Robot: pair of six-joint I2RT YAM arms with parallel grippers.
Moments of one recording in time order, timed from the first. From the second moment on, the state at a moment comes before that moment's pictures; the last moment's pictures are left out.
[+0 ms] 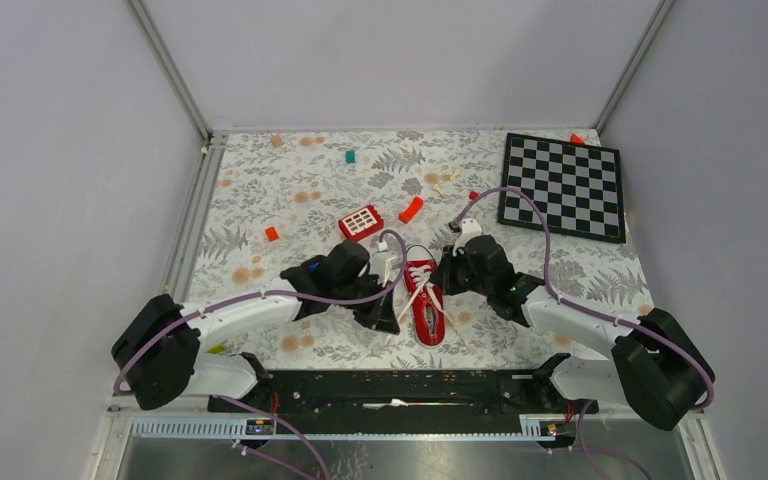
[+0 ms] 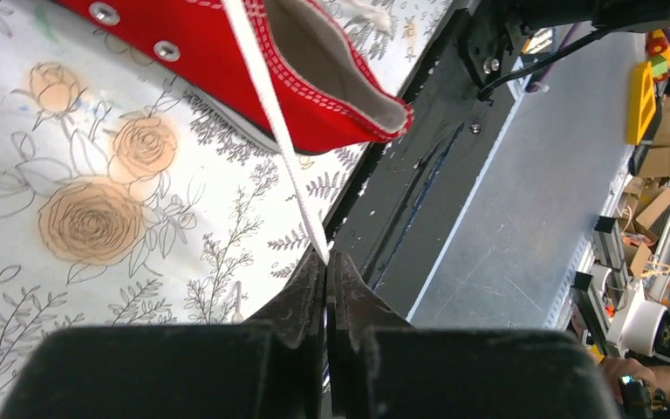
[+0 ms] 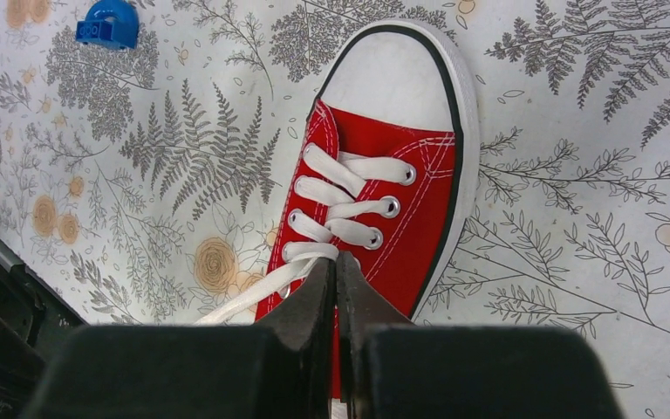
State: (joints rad) left arm -0.86 1.30 0.70 -0.21 0.59 -0.44; right arm 0.66 1.23 0.51 0.11 -0.09 0.46
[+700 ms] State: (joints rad) left arm -0.86 1.24 0.60 -0.17 0.36 -0.51; right arm 0.72 1.17 0.50 0.10 -0.04 0.48
